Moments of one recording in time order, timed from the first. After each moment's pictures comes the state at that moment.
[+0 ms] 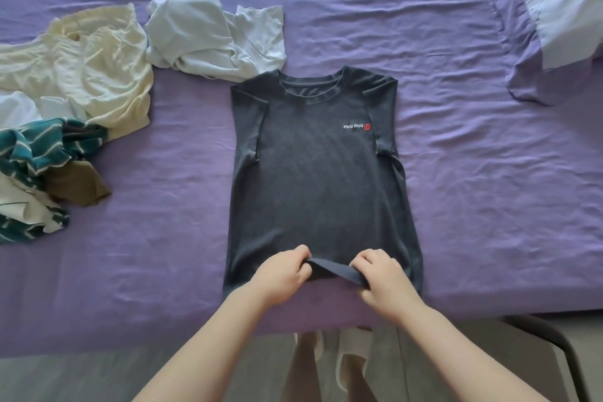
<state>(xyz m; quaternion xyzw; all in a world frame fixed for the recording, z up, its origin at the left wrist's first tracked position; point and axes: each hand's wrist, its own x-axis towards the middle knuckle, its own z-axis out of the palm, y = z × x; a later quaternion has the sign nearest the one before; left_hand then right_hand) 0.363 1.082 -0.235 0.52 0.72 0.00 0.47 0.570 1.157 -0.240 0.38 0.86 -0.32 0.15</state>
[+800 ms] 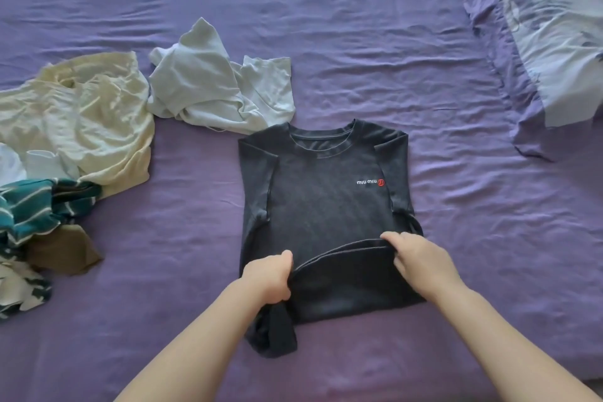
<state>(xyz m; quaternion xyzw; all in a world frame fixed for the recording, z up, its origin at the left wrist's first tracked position) 0.265 1.172 -0.238 0.54 0.70 -0.19 0.44 0.514 1.286 -0.217 0.49 0.84 -0.17 0.16</state>
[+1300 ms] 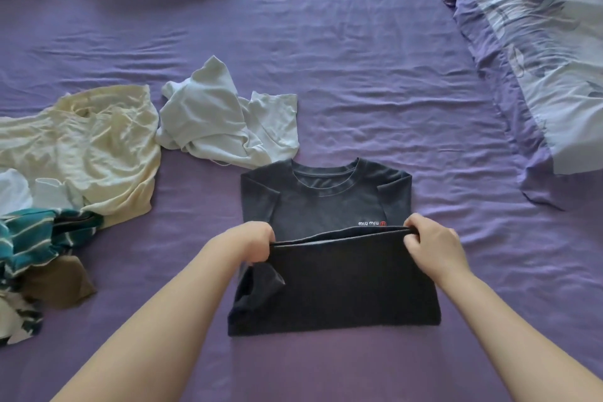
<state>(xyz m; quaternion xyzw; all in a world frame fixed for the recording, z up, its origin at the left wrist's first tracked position) 0.198 1.274 -0.186 0.50 0.72 -0.22 0.43 0.488 1.378 -0.200 0.59 0.78 -0.21 0.01</state>
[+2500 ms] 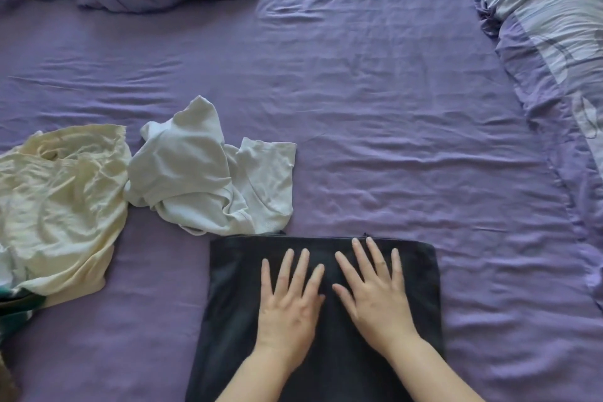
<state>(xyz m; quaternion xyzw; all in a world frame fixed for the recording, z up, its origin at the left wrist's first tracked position) 0.259 1.343 -0.286 0.59 0.80 0.01 0.07 0.390 1.448 -0.278 0.38 0.92 -0.08 0.04</state>
